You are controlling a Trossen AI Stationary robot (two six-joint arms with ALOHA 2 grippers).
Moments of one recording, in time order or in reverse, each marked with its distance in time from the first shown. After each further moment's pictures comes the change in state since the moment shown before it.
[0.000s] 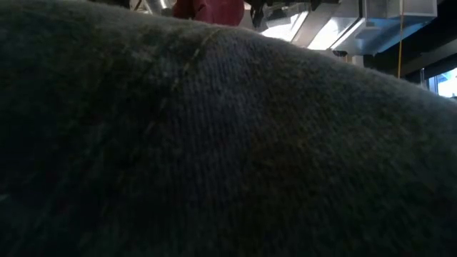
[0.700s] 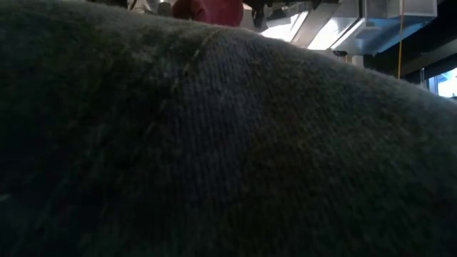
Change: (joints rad) left arm 0.000 0.003 0.000 0.069 0.061 0.112; right arm -0.004 -0.002 0.000 -0.008 0.075 -0.002
